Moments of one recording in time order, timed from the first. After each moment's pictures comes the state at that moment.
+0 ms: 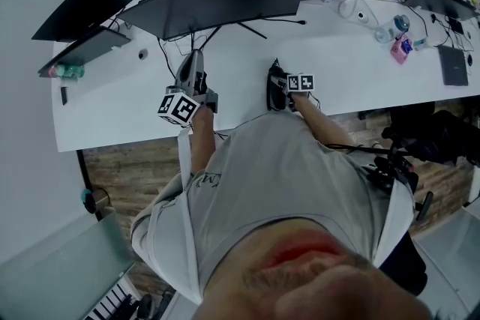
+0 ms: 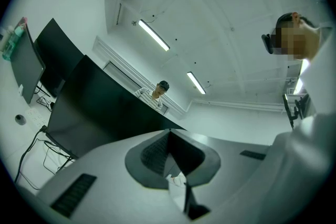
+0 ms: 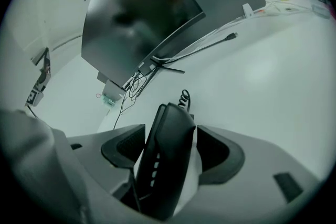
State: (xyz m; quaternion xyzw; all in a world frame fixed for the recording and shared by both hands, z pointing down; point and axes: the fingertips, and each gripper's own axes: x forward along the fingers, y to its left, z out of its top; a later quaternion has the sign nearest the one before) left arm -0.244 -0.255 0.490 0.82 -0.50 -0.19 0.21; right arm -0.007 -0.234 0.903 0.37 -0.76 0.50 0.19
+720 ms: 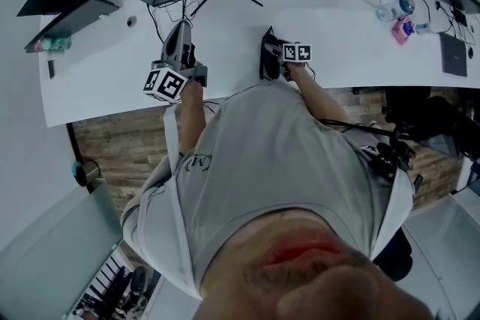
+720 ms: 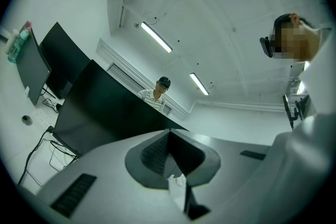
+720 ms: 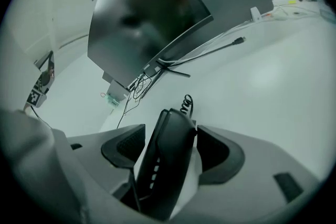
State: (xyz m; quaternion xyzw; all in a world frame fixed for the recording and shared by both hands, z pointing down) left arm -0.256 -0.246 0.492 0.80 -0.52 -0.19 0.21; right arm -0.011 -0.245 0.894 0.35 -0.78 0.48 0.18
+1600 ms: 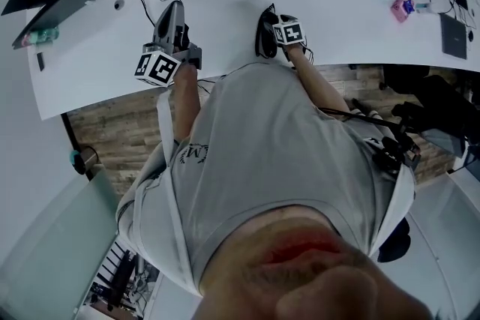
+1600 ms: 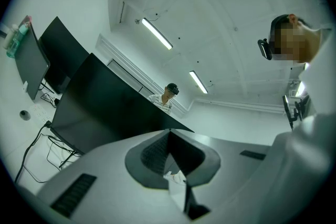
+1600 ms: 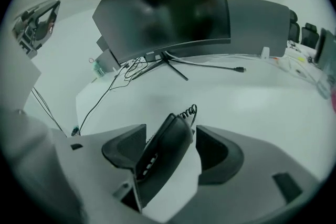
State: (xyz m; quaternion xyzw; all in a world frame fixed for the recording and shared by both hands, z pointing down) left arm -0.249 -0.249 0.500 0.81 -0.51 -0.19 0.23; right arm 0.013 -0.238 0.876 0.40 -0.77 0.35 0.34
